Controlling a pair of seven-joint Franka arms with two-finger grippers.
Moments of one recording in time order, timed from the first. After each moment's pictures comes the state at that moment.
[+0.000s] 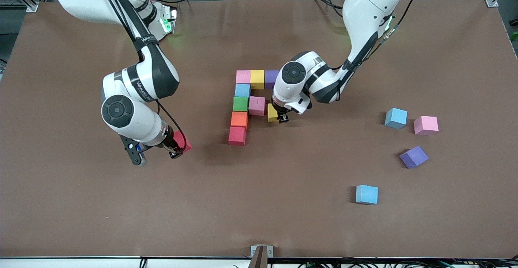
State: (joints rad) left arm -0.39 0.63 -0.41 -1.90 0.22 2.50 -2.68; right arm 0.27 0.48 0.10 -1.60 0.00 2.03 1.37
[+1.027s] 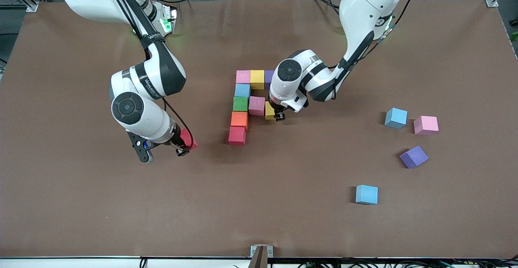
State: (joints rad) left arm -0.41 0.63 -0.41 -1.89 0.22 2.50 -2.68; right arm 0.30 0.48 0.10 -1.60 0.00 2.03 1.42
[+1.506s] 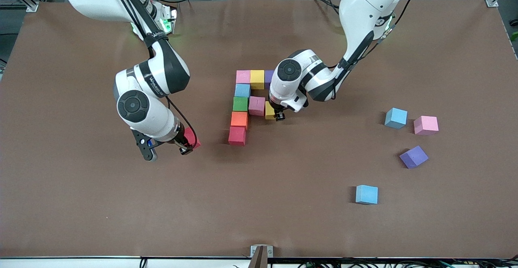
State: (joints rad) left arm -0.41 0.63 -0.41 -1.89 0.23 2.50 -2.68; right arm 0.31 0.48 0.10 -1.59 0.00 2.03 1.45
